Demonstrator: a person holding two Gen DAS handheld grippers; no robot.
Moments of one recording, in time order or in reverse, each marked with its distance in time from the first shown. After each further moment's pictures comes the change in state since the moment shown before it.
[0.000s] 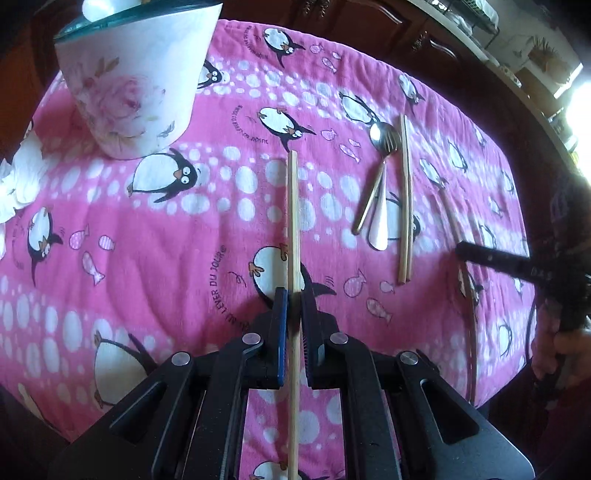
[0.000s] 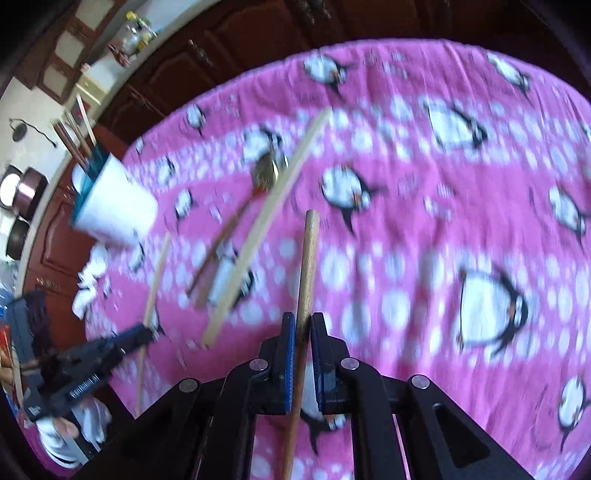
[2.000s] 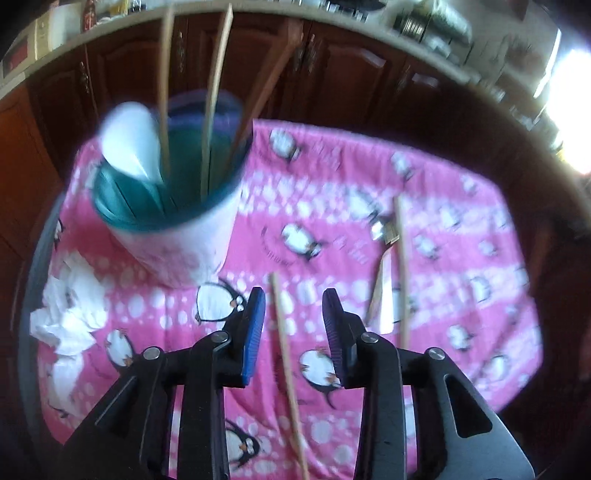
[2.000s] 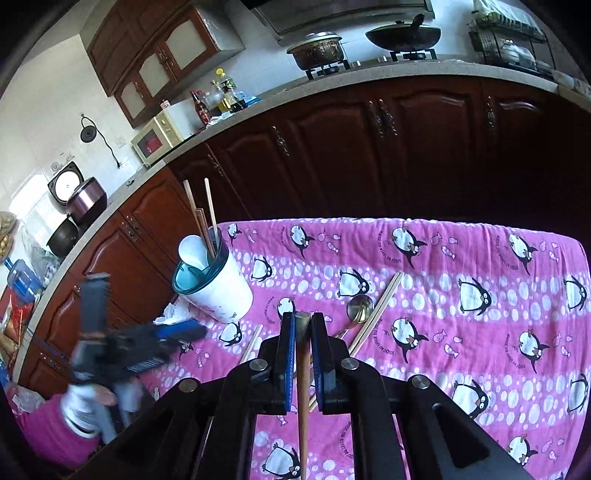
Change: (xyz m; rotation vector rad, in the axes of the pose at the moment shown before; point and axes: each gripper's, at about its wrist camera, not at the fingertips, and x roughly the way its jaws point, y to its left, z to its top) left arm -0.048 0.005 0.061 0.113 -0.152 0.095; right arm -0.136 0.089 0.026 -0.198 -0.365 0.093
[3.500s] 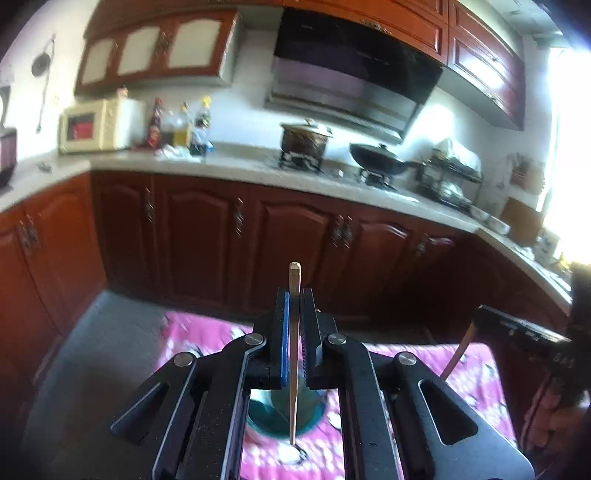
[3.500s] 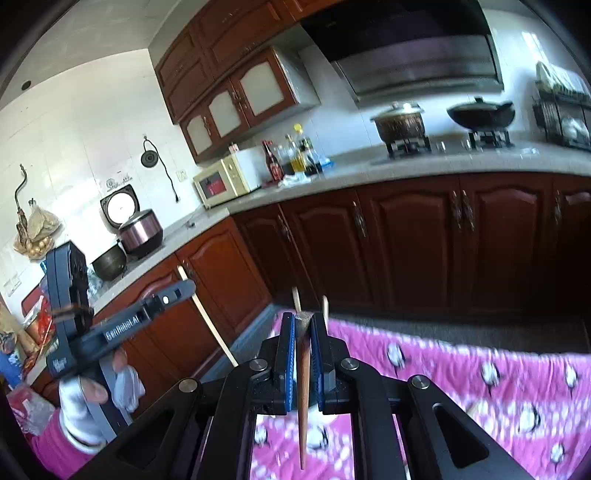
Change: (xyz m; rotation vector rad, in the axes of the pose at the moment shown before) left arm -0.212 0.085 0.111 -0.109 -0.590 0.069; right arm 0.000 0.144 0.116 -0.154 -0.245 0.165
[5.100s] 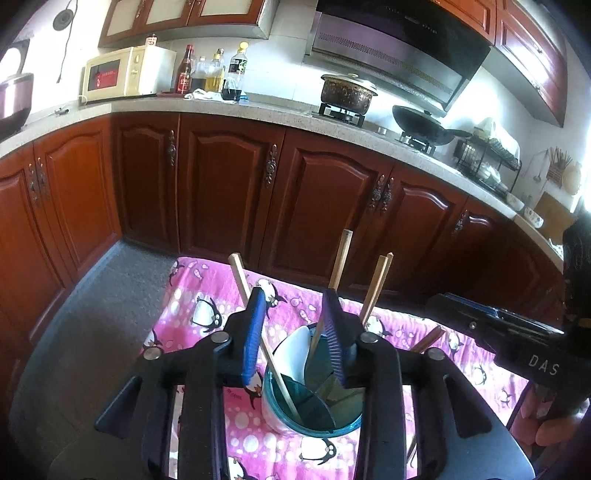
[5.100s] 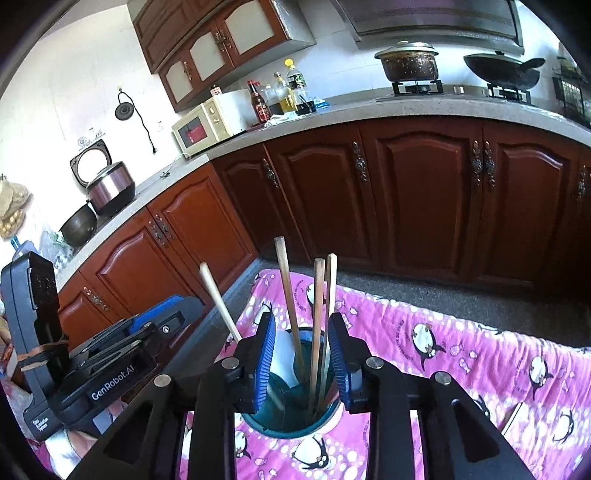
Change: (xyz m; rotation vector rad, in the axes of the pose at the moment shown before) left arm 0.076 0.038 -0.071 -0.093 0.145 0.076; right arm 0.142 -0.010 -0.035 0.009 0.212 -0.039
